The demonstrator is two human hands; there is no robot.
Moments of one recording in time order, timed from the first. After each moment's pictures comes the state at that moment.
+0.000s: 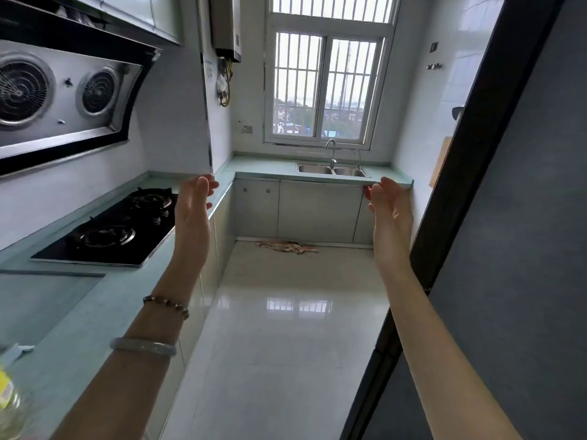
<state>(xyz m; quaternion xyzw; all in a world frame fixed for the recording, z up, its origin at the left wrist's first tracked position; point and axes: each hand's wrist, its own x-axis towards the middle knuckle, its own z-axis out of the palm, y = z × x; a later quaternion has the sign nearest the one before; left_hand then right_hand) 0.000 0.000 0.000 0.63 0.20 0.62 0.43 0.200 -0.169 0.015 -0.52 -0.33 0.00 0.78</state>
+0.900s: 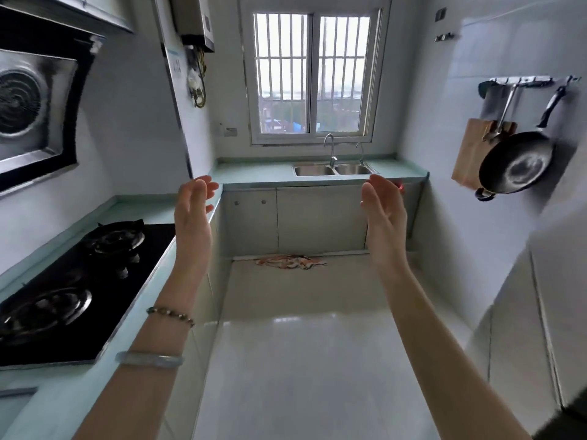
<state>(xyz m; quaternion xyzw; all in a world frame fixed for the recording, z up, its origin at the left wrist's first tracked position) 0.180 0.312 -0.025 0.64 0.22 0.58 0.45 0.360 0.139 -0.025 -0.51 -0.34 0.00 0.79</state>
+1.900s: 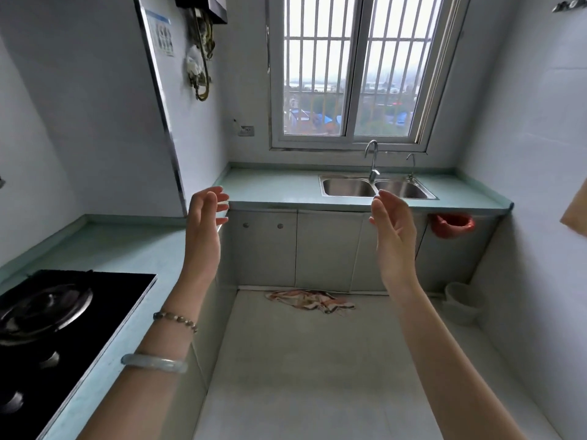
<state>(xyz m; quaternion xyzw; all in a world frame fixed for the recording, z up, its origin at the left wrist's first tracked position) 0.491 0.719 -0.056 0.64 0.27 0.57 0.45 0.692 0.556 -0.060 -0.54 -0.33 0.03 0.77</state>
